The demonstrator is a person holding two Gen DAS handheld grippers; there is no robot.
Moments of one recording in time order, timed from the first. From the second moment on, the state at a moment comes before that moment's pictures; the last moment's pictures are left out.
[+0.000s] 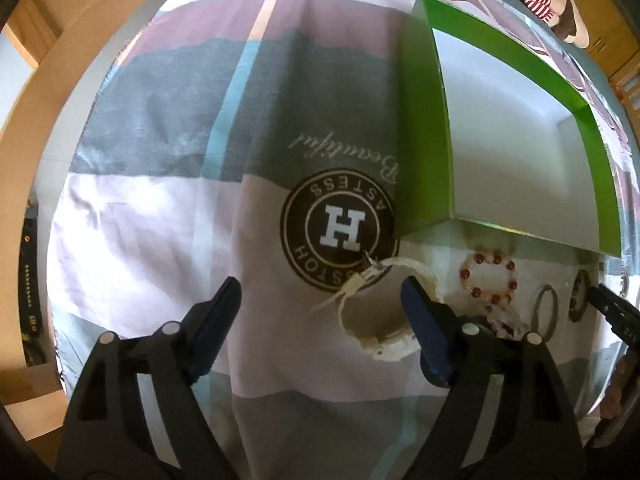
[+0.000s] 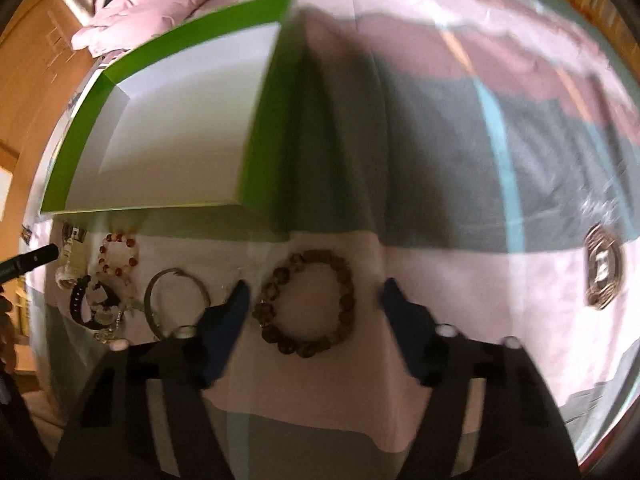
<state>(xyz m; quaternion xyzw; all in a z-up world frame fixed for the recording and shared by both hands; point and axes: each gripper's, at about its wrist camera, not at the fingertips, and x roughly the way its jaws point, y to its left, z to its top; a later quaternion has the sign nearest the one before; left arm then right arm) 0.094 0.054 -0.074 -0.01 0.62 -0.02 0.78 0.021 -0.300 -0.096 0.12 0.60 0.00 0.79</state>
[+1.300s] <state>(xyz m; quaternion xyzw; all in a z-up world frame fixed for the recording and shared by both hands) 0.086 0.039 -0.071 0.02 0.60 -0.03 0.80 0.001 -0.298 -0.104 0.11 0.60 -0.02 0.79</state>
